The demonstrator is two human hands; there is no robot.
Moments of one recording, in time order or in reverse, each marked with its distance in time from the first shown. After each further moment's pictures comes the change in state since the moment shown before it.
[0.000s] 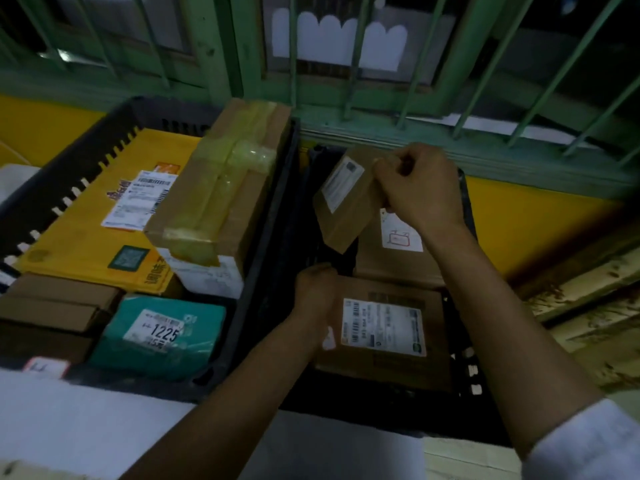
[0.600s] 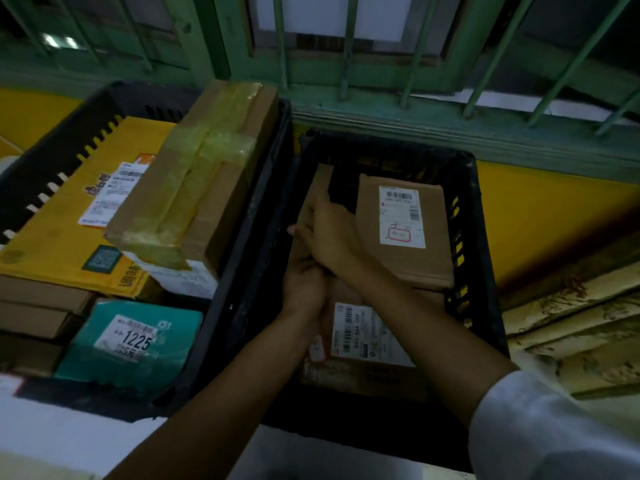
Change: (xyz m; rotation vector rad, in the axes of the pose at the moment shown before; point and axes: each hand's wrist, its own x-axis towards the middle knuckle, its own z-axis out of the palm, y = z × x) left_hand 0.039 -0.012 0.013 0.084 0.121 0.046; right_hand -0.017 0.043 0.104 -0.004 -0.494 -0.019
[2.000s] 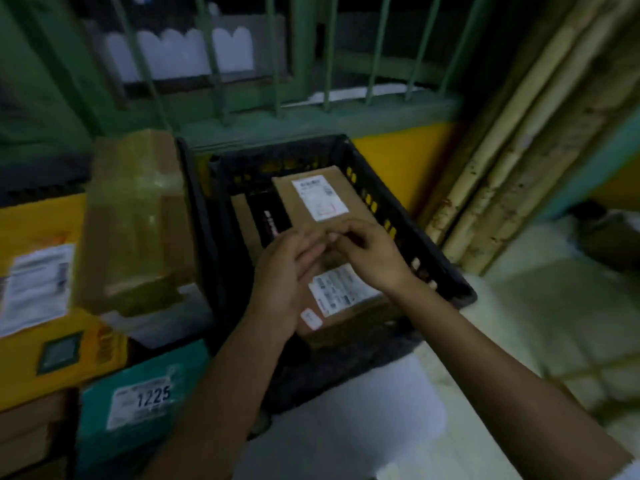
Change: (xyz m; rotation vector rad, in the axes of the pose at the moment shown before) left_hand -0.080 0.042 -0.058 -0.141 -0.617 0.149; right_hand -0.139 -0.010 -0.017 0.288 0.535 0.230
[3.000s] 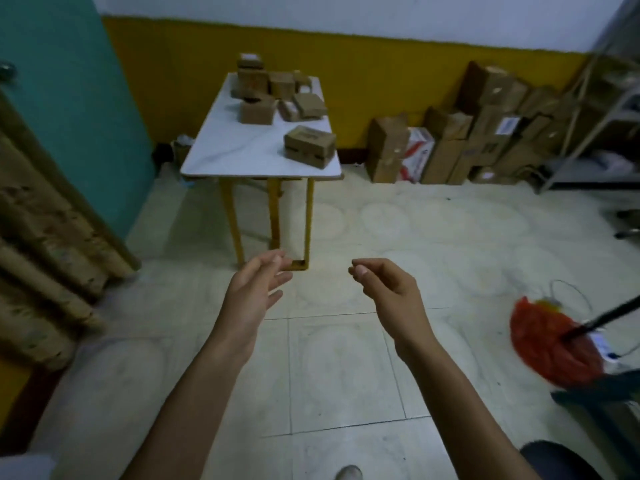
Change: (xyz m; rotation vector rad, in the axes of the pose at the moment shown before) left_hand -0.375 -0.321 0.295 0.638 -1.214 -0.243; right_hand -0.653 0.030 -0.249 0.187 1.494 0.531
